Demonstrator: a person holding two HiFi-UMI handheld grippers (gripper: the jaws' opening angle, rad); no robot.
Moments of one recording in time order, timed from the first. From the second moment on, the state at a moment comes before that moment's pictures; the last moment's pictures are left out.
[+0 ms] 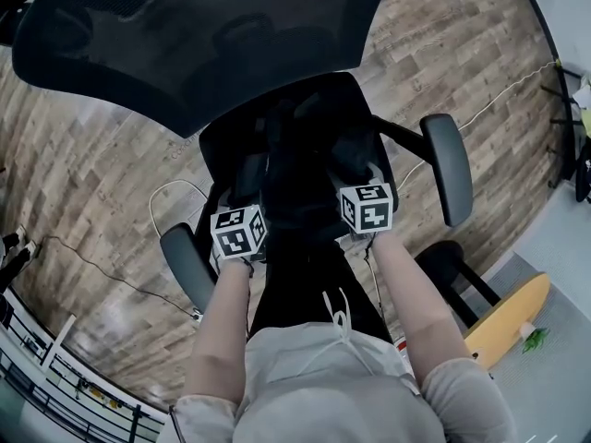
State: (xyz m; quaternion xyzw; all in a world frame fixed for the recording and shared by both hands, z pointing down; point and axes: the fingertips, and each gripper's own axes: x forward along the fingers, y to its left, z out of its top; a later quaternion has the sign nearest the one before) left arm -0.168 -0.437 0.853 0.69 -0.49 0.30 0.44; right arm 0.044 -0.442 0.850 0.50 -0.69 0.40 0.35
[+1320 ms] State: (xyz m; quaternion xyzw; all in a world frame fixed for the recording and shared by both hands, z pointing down) left arm -0.167 -0.351 0.638 0.67 -0.62 0.18 0.36; right arm 0.063 -0.379 0.646 0.53 -0.74 0.29 0.28
